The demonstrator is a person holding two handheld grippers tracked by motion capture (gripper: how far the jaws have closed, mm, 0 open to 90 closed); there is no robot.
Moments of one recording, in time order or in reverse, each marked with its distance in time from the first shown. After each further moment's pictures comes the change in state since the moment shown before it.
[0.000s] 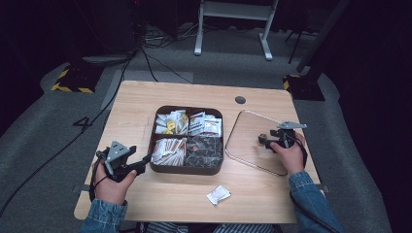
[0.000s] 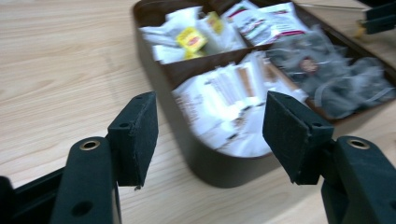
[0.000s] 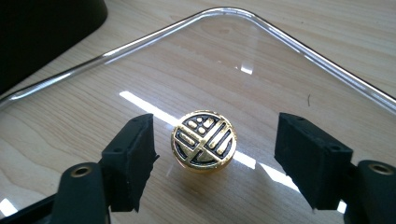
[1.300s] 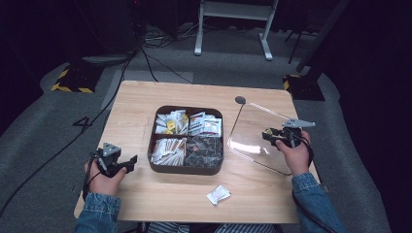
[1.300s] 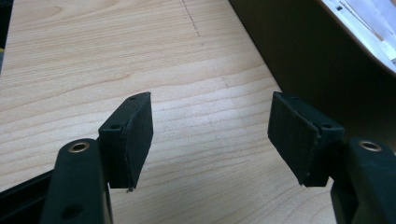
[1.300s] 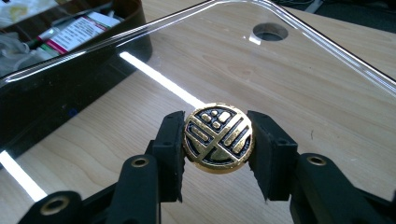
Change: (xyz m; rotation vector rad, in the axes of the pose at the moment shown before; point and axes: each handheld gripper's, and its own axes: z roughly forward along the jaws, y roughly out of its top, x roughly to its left) left arm 0.051 -0.033 0.032 0.154 0.125 -0.047; right arm 0.015 0.022 -0.039 -0.067 0.060 -0.043
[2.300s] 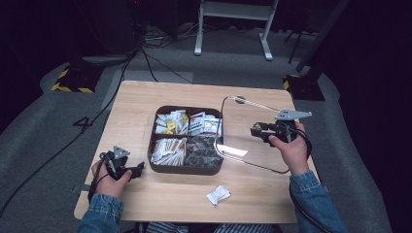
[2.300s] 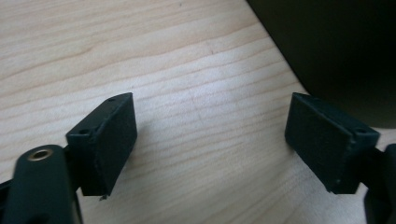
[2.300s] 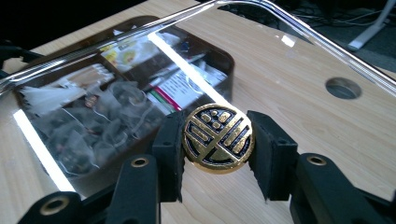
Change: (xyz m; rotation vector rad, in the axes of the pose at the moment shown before) left arm -0.011 -0.011 0.021 0.071 -0.002 0.071; right arm 0.054 0.060 -0.024 -0.023 0.174 -0.074
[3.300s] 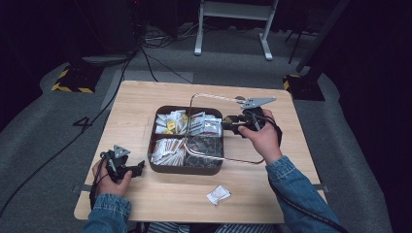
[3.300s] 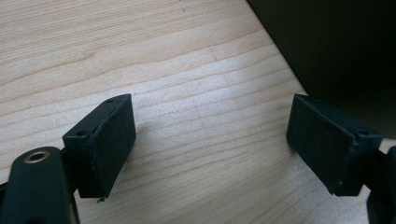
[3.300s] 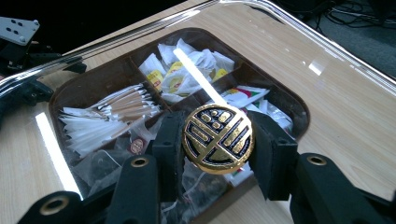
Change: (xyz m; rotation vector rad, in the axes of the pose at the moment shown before) left arm 0.001 0.002 0.003 -0.004 0.011 -0.010; right arm 0.048 0.059 0.061 0.065 0.105 -0.068
